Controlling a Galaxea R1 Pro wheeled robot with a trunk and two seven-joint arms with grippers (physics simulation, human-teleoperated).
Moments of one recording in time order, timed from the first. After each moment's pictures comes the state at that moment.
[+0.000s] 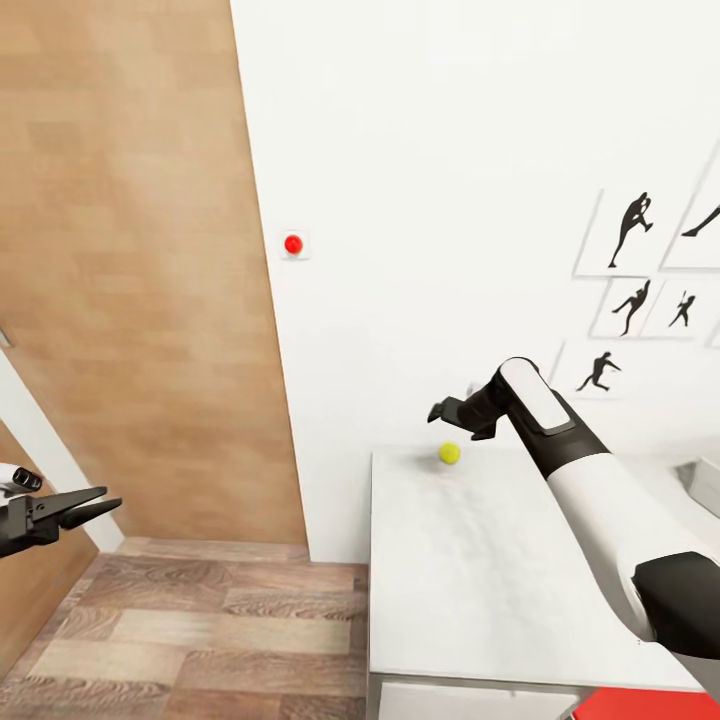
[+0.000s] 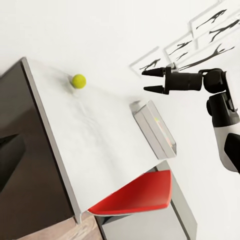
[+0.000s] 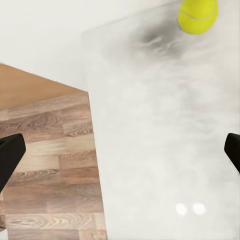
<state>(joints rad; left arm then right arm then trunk) -0.93 1.25 -1.40 -1.18 1.93 0.26 -1.10 -1.13 -0.12 0.30 -0.89 -1.43 1.05 -0.91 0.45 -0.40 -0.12</state>
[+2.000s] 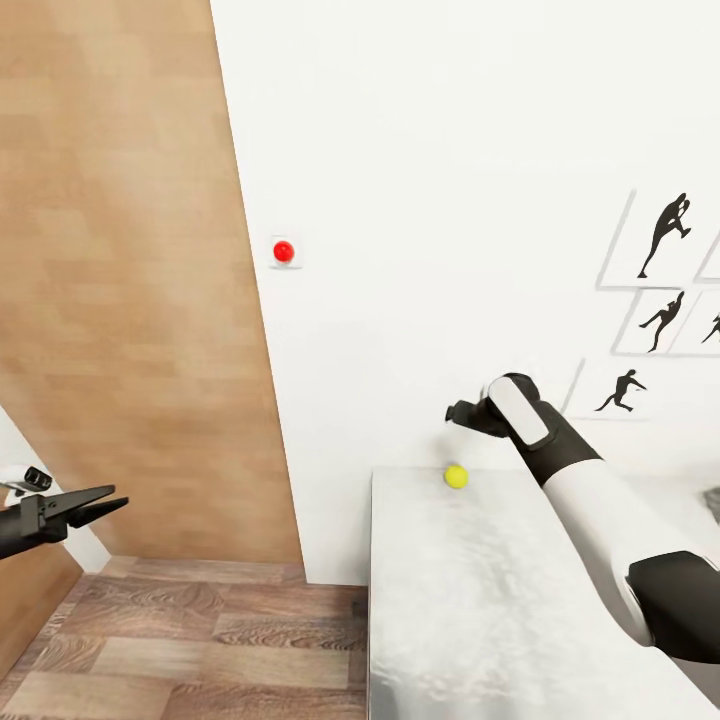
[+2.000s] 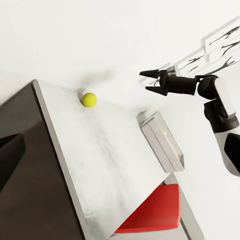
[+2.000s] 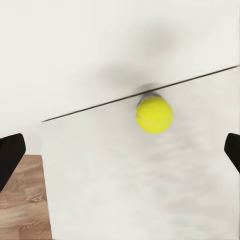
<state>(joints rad) -0.93 1.21 -1.40 -1.14 1.93 0.27 -1.09 -1.12 -0.11 0.30 -0.78 -1.02 0.86 -0.68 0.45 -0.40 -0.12</state>
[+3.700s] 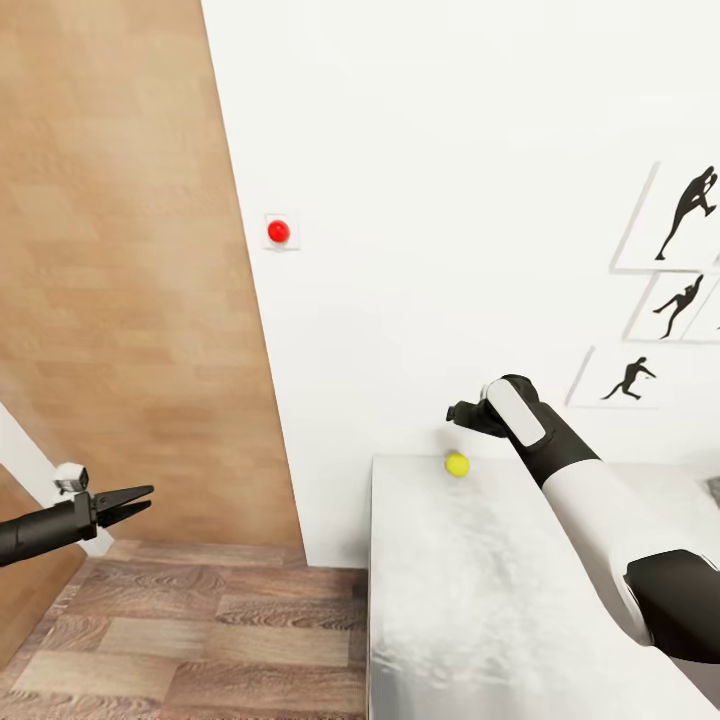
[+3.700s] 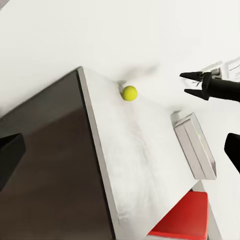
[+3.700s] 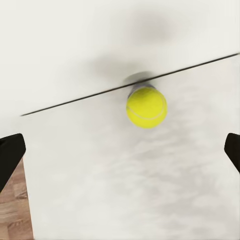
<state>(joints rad) -0.93 1.10 -1.39 -1.06 1.92 0.27 -0.92 -1.12 -0.11 0.31 -0.77 -0.98 0.85 -0.66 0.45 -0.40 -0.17</state>
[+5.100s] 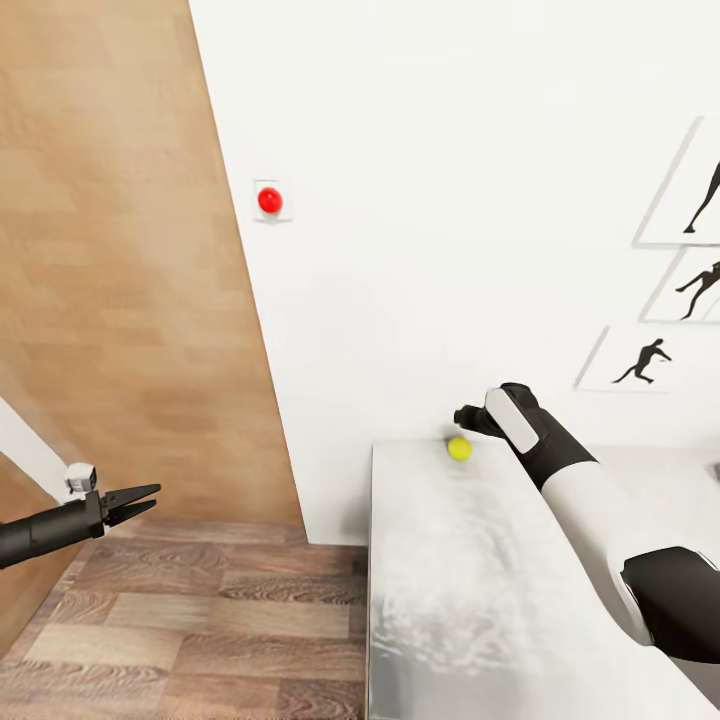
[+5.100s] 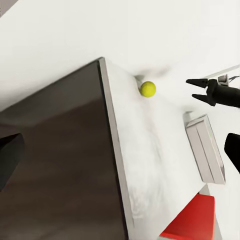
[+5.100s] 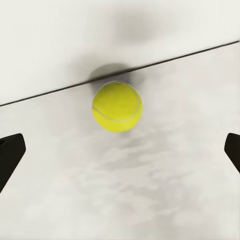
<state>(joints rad) -0.93 1.05 -1.39 -0.98 1.92 0.28 -0.91 -1.12 -0.10 0.31 -0.70 -0.83 0.77 -0.58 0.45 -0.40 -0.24</state>
